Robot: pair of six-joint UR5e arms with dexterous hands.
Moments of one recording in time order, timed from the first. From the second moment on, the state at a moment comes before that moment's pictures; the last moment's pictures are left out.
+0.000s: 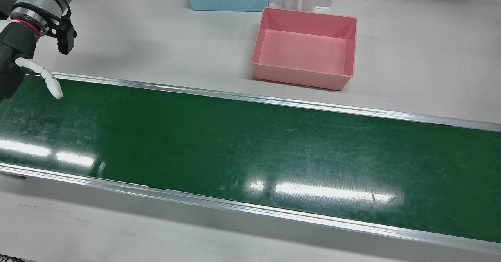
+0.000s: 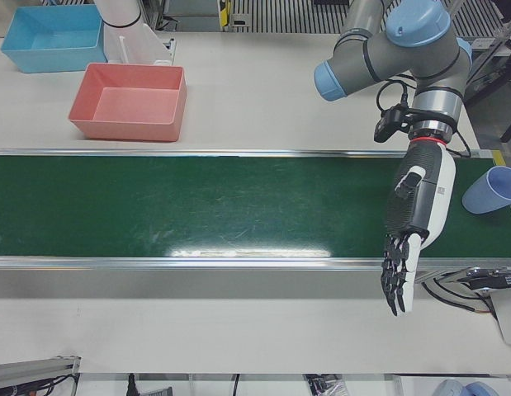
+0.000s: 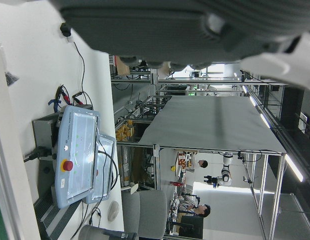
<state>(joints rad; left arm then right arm) -1.45 -1.85 -1.62 0.26 1.81 -0.01 0.98 -1.43 2.04 -3.53 -0.94 -0.65</state>
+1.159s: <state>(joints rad) -1.45 -1.85 -1.62 0.26 1.81 -0.01 0.96 -1.44 1.83 -3.18 -1.00 -0.71</state>
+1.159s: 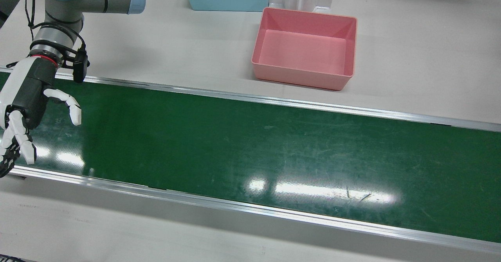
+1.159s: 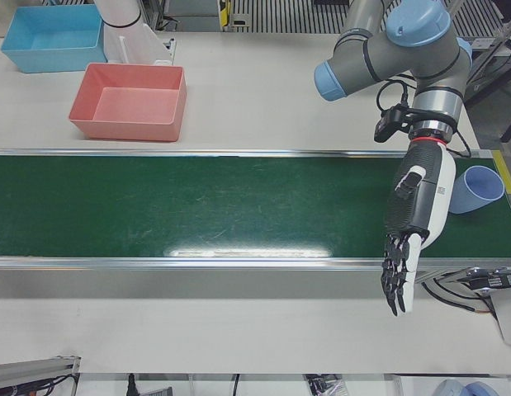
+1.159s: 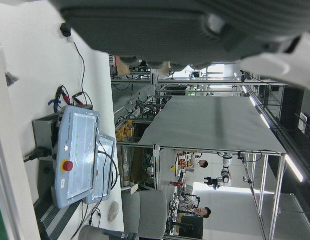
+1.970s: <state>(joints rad) -1.45 -1.85 -1.62 0.27 1.81 -0.01 1.02 -1.33 1.90 -3.42 -1.05 -0.43</state>
